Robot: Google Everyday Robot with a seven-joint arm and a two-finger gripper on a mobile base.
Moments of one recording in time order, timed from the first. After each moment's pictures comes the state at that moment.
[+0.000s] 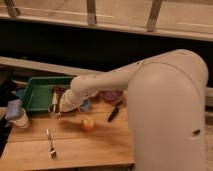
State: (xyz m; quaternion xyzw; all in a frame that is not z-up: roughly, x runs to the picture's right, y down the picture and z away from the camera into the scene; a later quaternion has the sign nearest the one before) arm -0.194 0.087 0.758 -0.39 -0.05 0.67 0.63
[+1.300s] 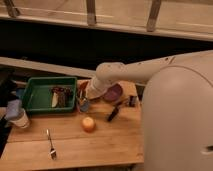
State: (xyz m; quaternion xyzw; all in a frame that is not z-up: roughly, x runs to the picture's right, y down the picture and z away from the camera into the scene) arm -0.072 0.030 0.798 -0.31 0.01 0.75 0.58
